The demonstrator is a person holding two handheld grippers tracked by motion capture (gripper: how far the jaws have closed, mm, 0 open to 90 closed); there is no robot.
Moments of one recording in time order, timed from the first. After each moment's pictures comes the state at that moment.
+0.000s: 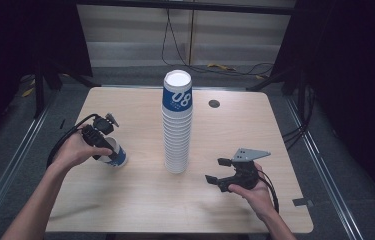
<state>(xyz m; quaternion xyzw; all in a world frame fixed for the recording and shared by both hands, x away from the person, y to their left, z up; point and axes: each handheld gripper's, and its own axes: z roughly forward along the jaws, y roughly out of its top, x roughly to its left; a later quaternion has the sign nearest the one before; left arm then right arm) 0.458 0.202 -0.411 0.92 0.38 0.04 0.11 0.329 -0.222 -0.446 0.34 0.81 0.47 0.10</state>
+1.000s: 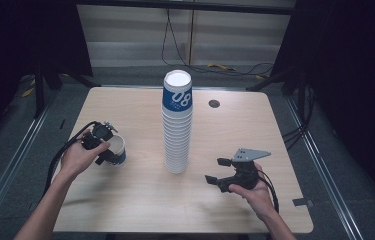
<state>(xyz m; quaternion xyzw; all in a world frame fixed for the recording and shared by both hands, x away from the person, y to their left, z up) 0.451 0.216 -0.444 0.91 0.37 0.06 0.19 0.329 -0.222 -0.445 0.33 0.81 0.48 0.10</state>
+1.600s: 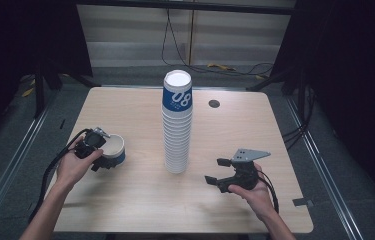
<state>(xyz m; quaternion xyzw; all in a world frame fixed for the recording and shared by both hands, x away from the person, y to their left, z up) 0.431 0.237 -0.454 0.89 0.38 0.08 0.23 0.328 -0.221 -0.445 0.33 0.81 0.48 0.10</state>
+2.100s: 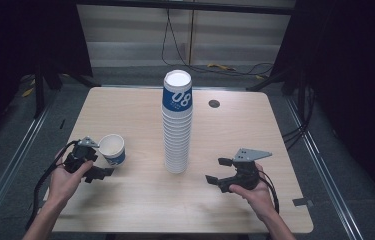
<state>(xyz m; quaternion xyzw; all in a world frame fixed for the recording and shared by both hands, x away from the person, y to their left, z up) 0.385 0.255 -0.456 0.86 0.41 0.09 0.30 0.327 -0.223 -0.444 0.34 0.80 0.48 0.10</state>
